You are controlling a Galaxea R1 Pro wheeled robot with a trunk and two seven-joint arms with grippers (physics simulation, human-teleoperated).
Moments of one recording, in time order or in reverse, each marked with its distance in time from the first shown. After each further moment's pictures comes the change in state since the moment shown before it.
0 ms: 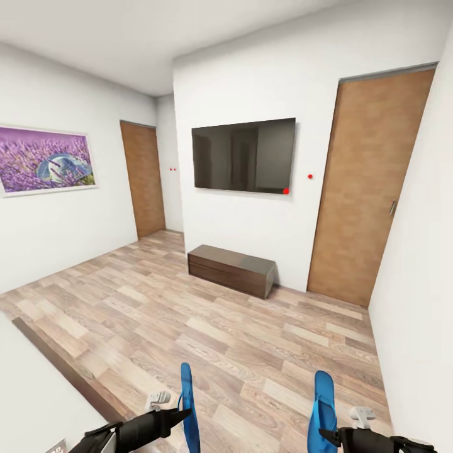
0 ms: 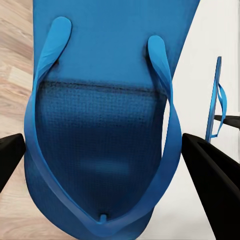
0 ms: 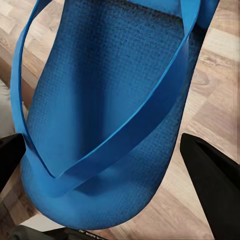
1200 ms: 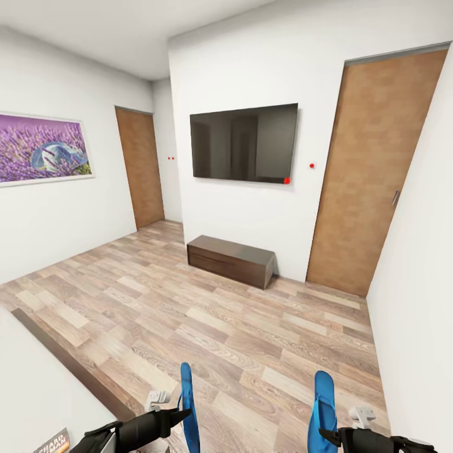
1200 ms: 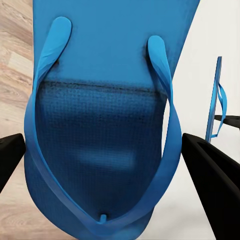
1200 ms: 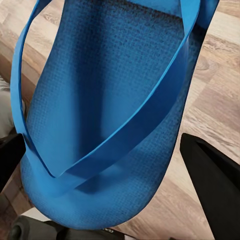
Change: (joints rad) left arm 0.000 0.000 0.000 0.000 0.000 0.000 0.000; right arm 0.000 0.000 -0.001 0.000 0.000 0.000 -0.002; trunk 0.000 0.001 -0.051
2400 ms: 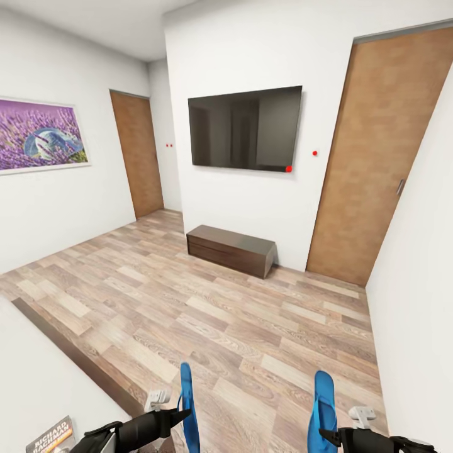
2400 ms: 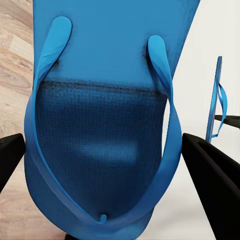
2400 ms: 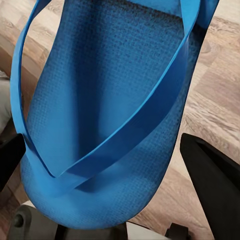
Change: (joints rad) left arm 0.000 0.000 0.000 0.000 0.000 0.000 0.000; right arm 0.000 0.000 0.000 0.000 0.000 0.000 0.001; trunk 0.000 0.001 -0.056
